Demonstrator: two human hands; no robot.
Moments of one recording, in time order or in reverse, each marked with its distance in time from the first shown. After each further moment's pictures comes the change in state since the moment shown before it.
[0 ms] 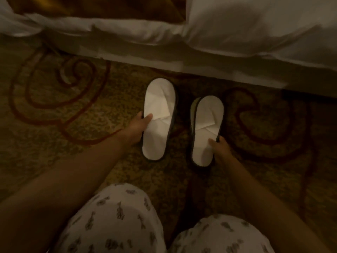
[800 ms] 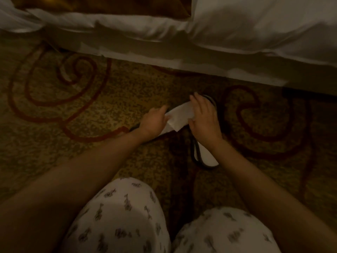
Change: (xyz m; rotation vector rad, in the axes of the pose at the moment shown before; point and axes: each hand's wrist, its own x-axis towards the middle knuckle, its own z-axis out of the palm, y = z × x) left_hand -0.005 0.007 0.027 1.193 -0.003 0.574; right_hand -0.043 -0.065 0.038 -0.905 0.161 -1.160
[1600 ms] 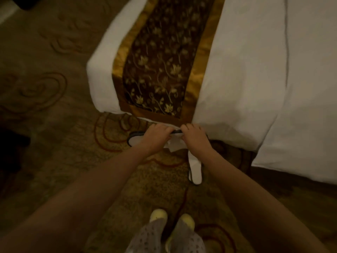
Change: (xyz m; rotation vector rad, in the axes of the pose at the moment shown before) left_hand -0.145 0.209 -0.489 0.392 -0.016 0.191; right_hand 0.104 -0.252 -0.442 -0.174 -0.322 -0.152
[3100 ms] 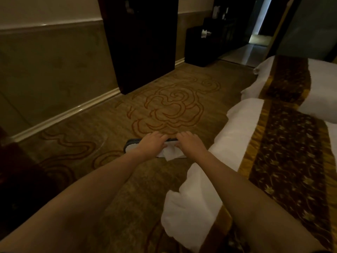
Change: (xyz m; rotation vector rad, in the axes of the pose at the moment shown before) left_hand 0.040 -0.672 -0.355 0.121 0.210 -0.341; right_hand 0.617 -0.448 -0.258 -0.189 0.109 -0.419
